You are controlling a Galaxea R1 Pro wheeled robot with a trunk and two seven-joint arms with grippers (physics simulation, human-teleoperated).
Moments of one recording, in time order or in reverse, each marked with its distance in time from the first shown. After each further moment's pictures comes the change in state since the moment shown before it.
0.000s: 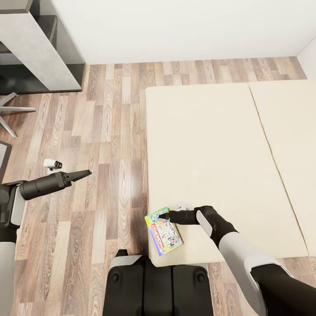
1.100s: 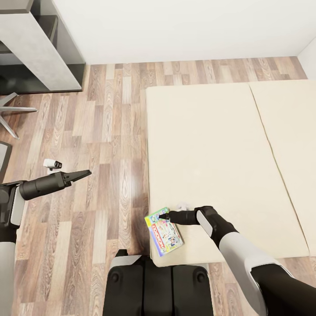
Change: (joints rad) left arm 0.000 0.001 0.001 0.000 0.000 0.000 0.000; right arm 0.000 -0.002 -0.001 0.003 -0.001 0.001 0.000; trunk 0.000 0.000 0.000
